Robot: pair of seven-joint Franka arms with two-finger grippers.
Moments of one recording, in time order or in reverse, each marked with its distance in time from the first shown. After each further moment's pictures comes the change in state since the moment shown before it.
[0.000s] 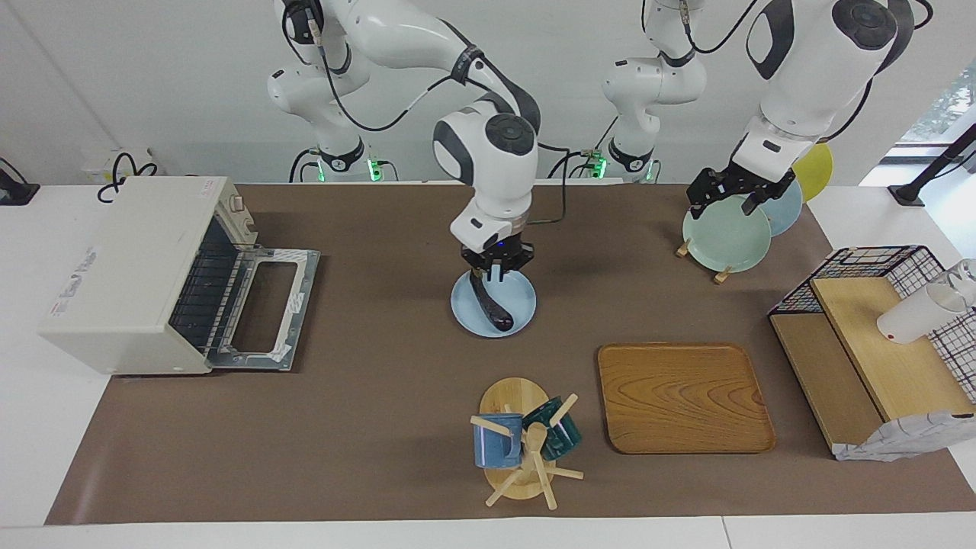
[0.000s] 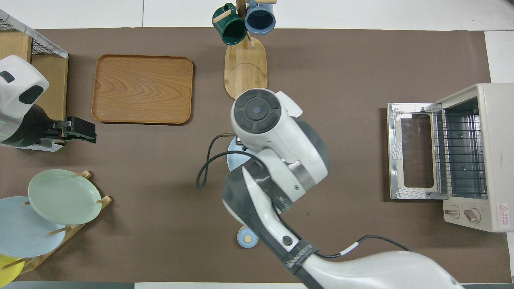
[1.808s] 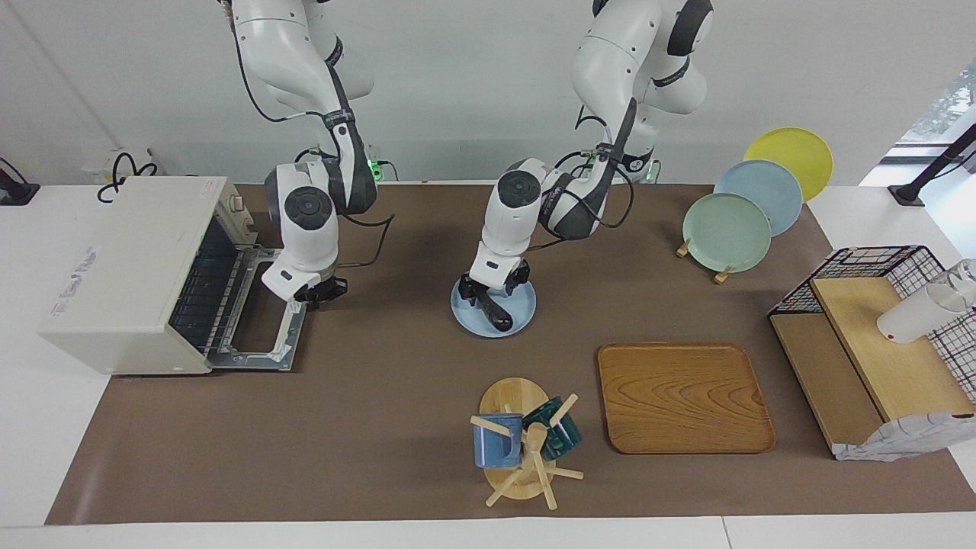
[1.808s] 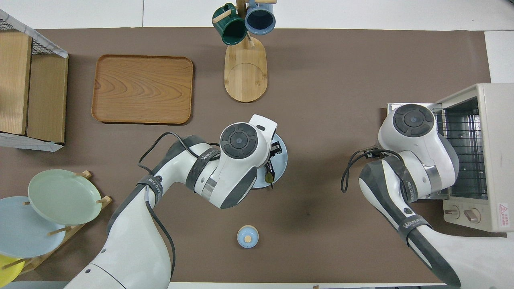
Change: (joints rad) left arm -0.588 0.486 -0.015 -0.116 -0.073 0.738 -0.785; right arm -0.425 -0.189 0.002 -0.576 -0.258 0.272 -0.472
